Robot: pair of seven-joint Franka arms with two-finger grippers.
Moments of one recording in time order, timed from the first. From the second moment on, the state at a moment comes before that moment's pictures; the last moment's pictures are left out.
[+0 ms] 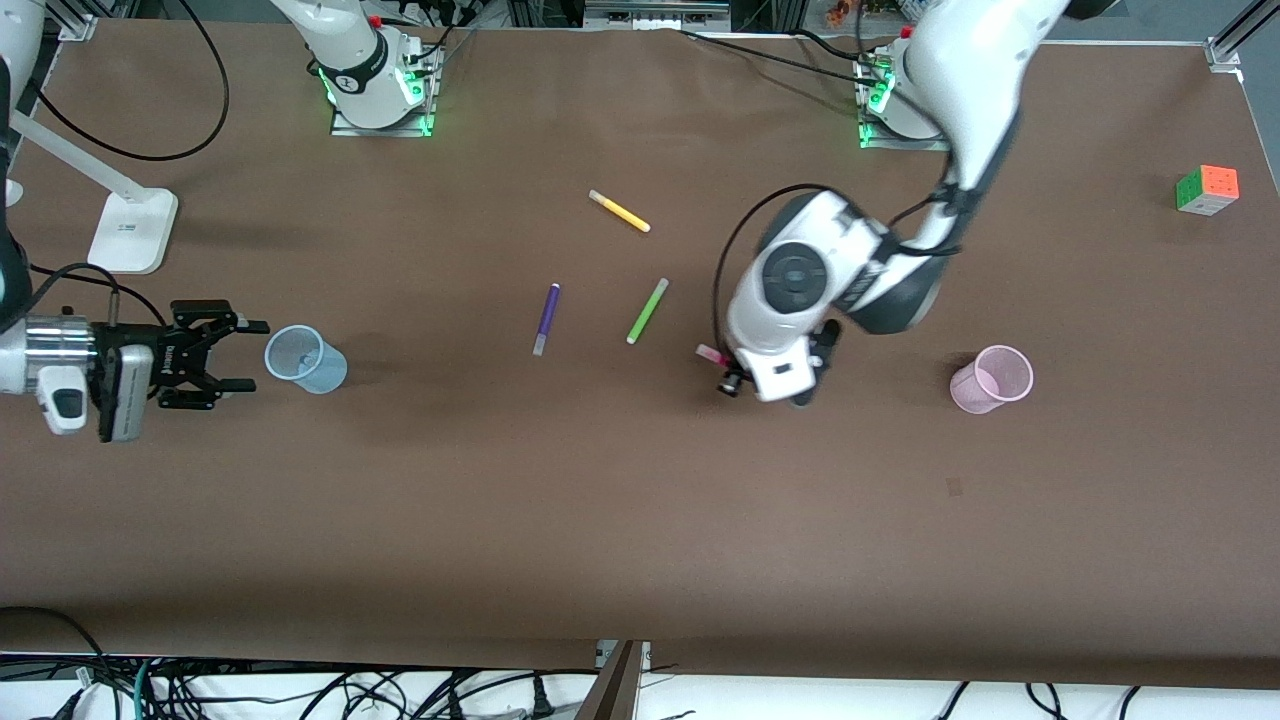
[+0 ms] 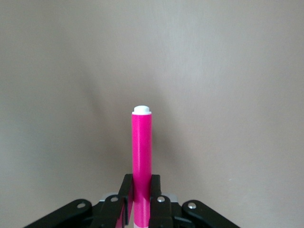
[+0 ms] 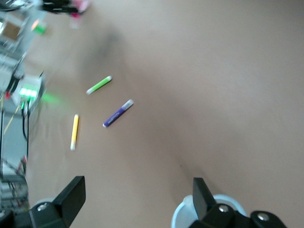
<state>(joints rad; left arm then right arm) -0.24 0.56 -0.32 -1.55 0.05 2.04 -1.68 -0.21 0.51 -0.01 -1.47 0.61 1.56 -1.06</state>
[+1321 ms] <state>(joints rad) 0.55 0.58 -0.32 -1.58 -0.57 1.59 -0.70 0.02 0.16 0.04 -1.50 0.04 1.42 0.17</state>
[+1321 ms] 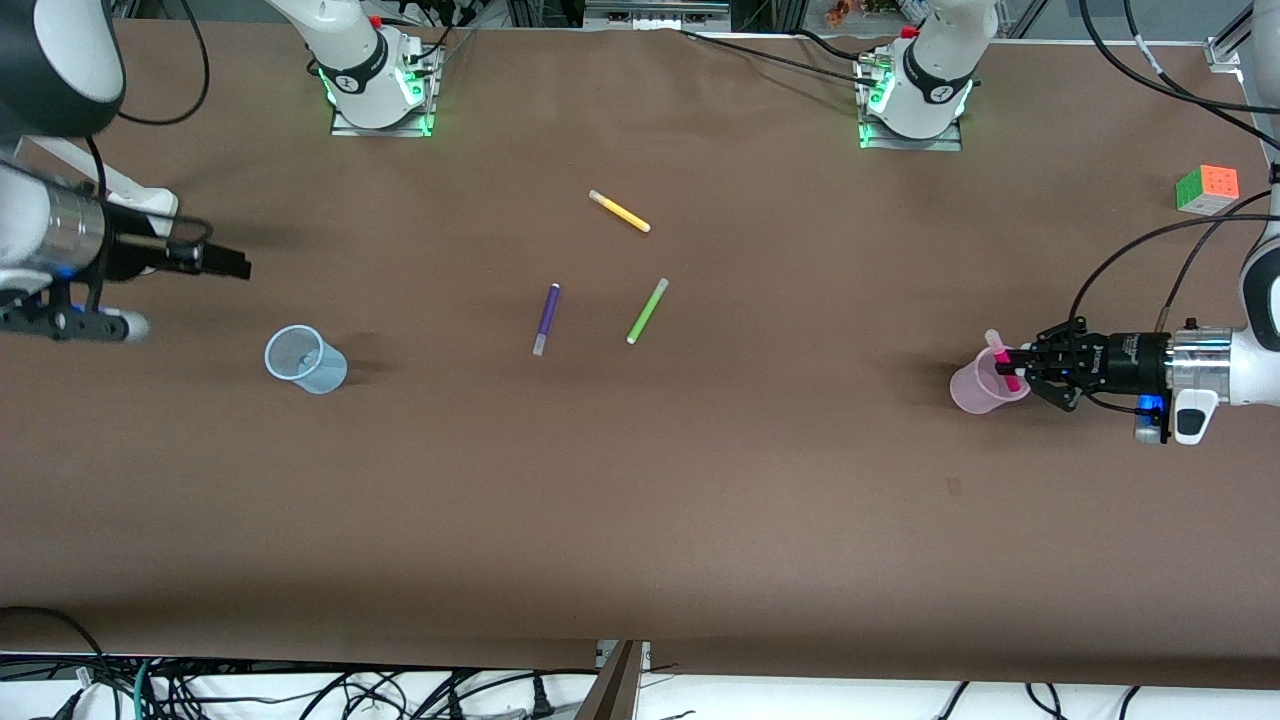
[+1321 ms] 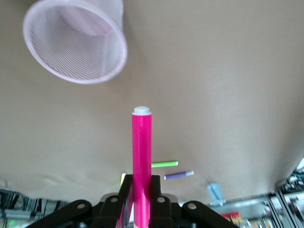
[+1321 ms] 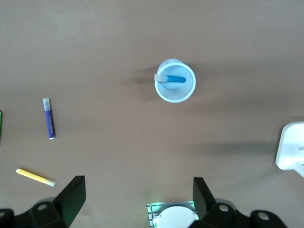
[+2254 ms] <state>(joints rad) 0.69 0.76 -0.33 -1.58 -0.66 1.50 -0.53 -0.01 0.00 0.02 -1.62 0.00 1.50 0.09</state>
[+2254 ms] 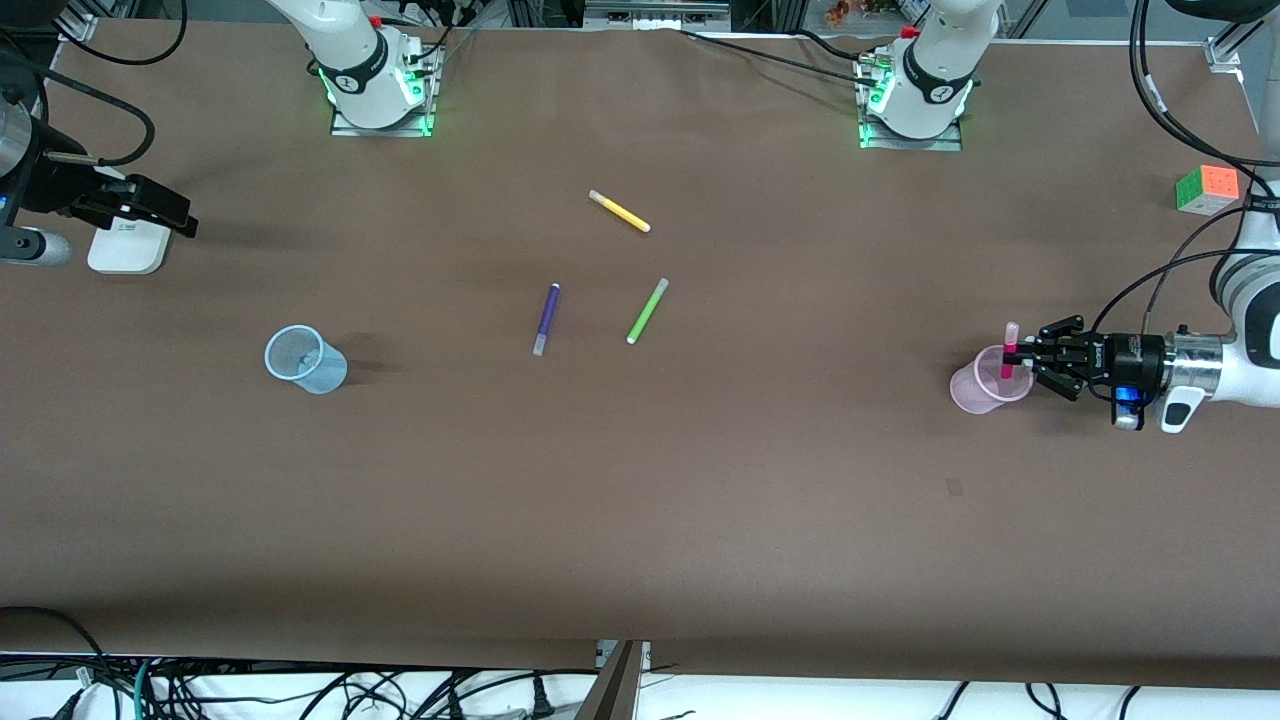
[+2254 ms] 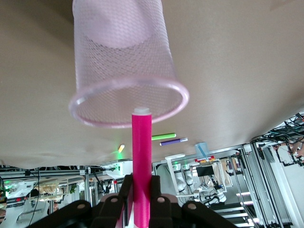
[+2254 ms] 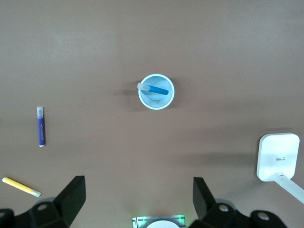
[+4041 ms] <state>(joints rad) 0.35 0.17 -0.50 -1.49 -0.14 1.46 -0.78 -0.01 0.01 0.01 -1.62 -0.02 1.52 0.08</state>
